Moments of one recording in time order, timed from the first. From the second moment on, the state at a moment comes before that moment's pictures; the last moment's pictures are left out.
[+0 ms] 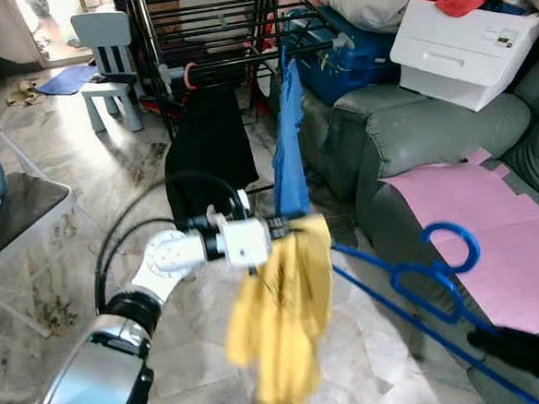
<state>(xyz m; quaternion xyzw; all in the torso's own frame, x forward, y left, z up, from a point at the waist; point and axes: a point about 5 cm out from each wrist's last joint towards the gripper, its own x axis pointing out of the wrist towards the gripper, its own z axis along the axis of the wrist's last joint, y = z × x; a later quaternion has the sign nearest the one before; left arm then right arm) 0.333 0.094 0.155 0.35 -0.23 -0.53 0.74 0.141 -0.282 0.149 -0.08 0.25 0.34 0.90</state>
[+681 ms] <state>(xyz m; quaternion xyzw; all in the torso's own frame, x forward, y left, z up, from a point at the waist) 0.332 0.086 0.155 0.34 -0.23 -0.54 0.73 0.137 -0.272 0.144 -0.06 0.26 0.37 0.89</state>
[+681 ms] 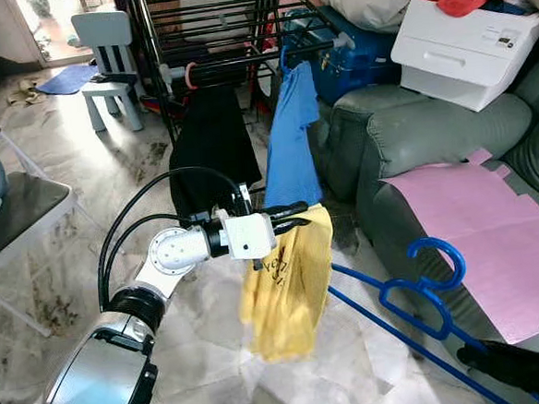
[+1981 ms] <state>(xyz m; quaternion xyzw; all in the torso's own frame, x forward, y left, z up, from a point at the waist) 0.314 0.051 0.193 0.28 -0.35 -0.58 0.67 0.132 -0.249 0.082 0.02 0.31 0.38 0.87</state>
